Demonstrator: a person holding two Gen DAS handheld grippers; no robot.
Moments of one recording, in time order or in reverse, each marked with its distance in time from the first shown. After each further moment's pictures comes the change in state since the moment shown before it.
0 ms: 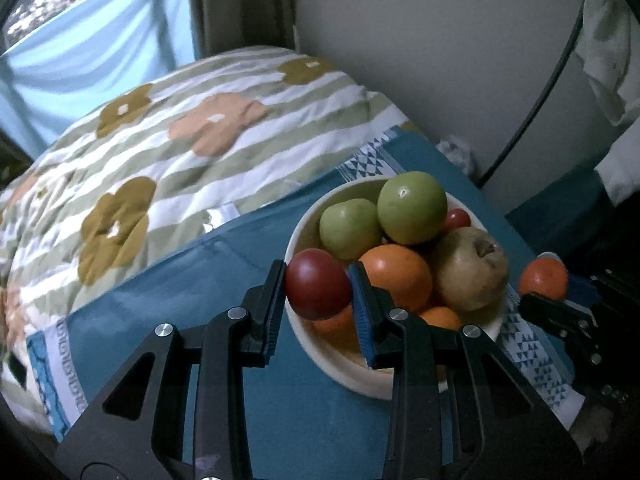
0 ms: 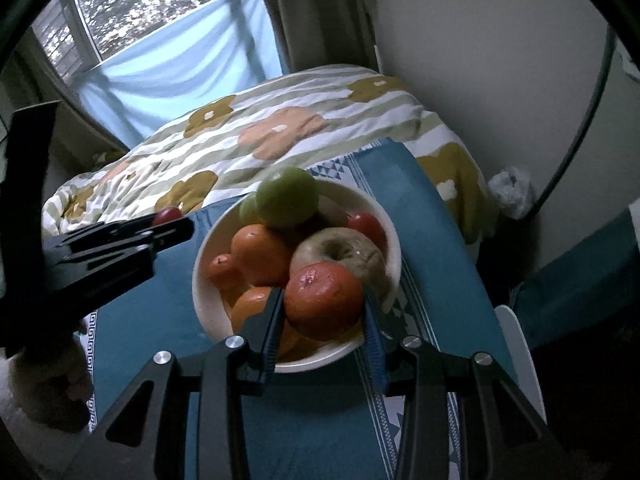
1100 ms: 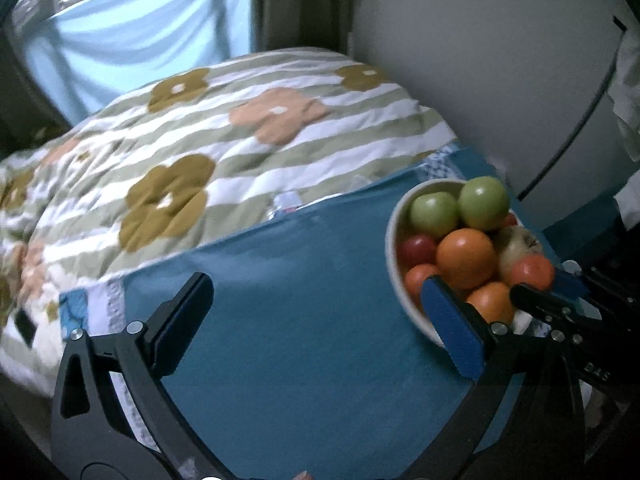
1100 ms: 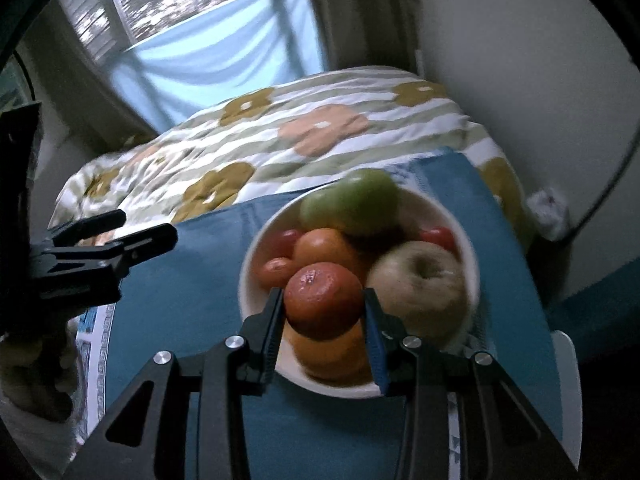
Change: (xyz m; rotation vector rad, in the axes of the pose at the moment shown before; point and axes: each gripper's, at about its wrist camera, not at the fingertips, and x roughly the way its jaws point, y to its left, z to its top) left arm -0.052 0.079 -0.039 -0.155 -0.028 0.101; right arm 0.028 0.059 0.005 -0.152 0.002 0.097
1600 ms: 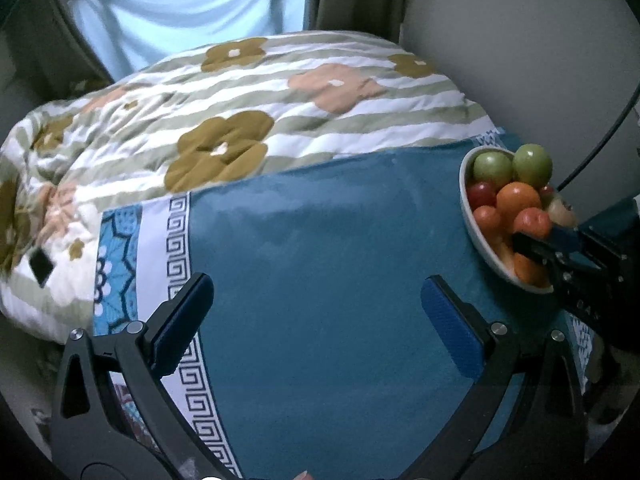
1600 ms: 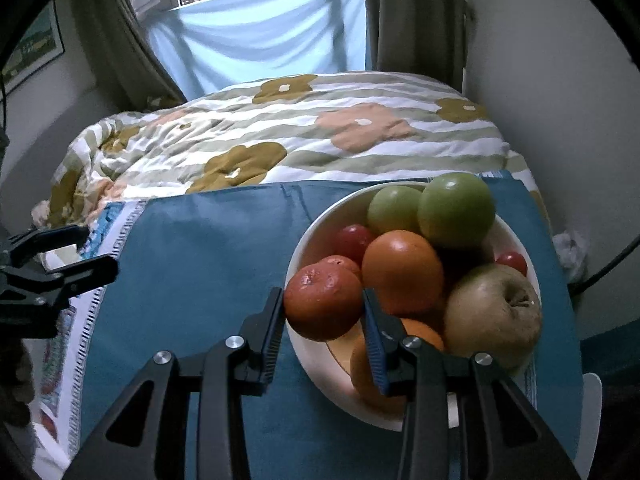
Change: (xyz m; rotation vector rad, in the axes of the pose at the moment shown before) left arm -0.024 0.057 -0.063 -0.118 0.044 0.087; right arm 0.033 0.039 -0.010 -0.156 -0.008 -0.013
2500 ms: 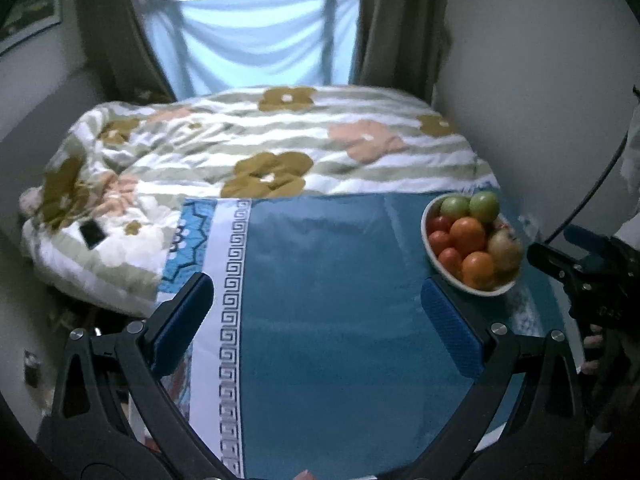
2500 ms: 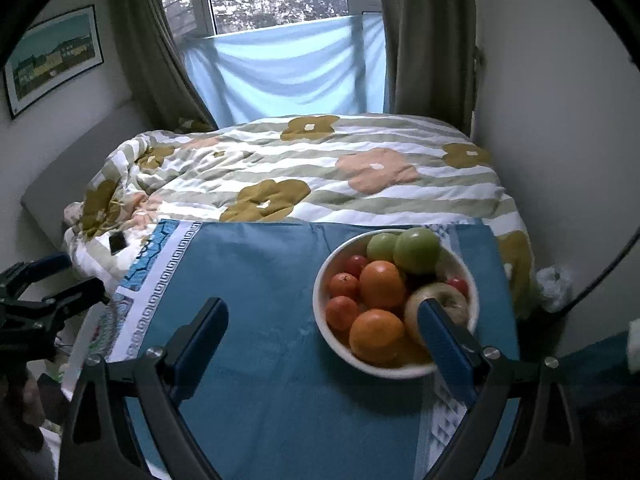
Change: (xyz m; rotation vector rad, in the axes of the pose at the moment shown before) left arm -0.162 -0.039 -0.048 -0.158 -0.189 0.134; right arm -0.143 0.001 -0.001 -0.040 -0.096 0.047
